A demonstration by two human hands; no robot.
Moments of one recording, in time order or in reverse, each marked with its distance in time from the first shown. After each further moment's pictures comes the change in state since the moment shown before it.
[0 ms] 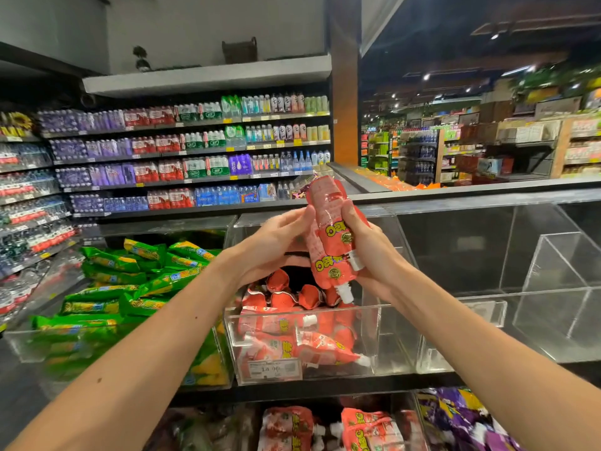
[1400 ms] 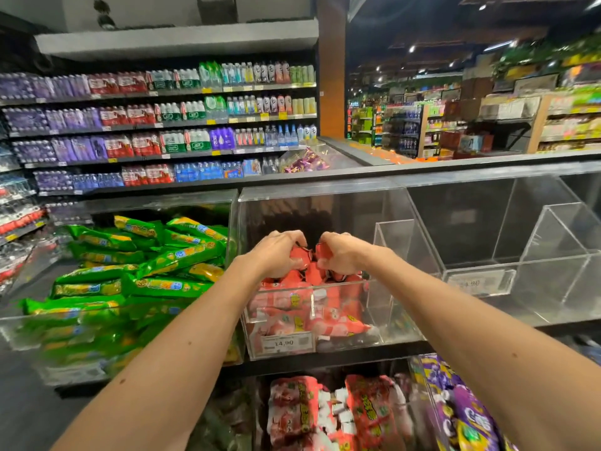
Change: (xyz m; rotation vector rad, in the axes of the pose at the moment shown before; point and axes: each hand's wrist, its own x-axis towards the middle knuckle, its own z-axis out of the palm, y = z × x) left_hand 0.037 -0.089 -0.043 1.206 0.049 -0.059; right_hand 0.066 0.068 -0.009 -1.579 -0.162 0.163
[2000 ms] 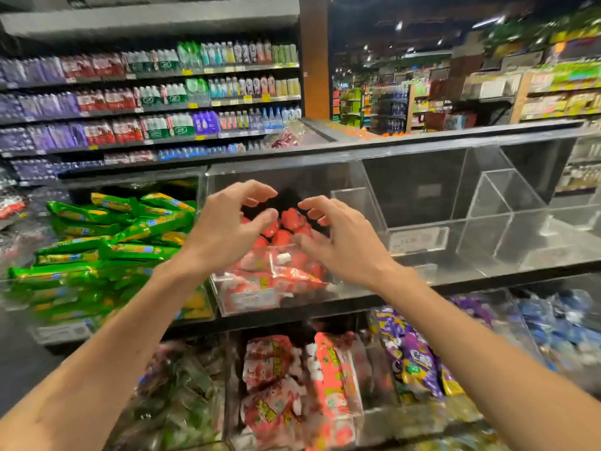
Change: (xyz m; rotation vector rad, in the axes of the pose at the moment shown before) left_hand -0.127 0.075 -0.046 -0.346 0.499 0.137; right_hand -0.158 -0.001 -0.007 0.308 0.545 -0.274
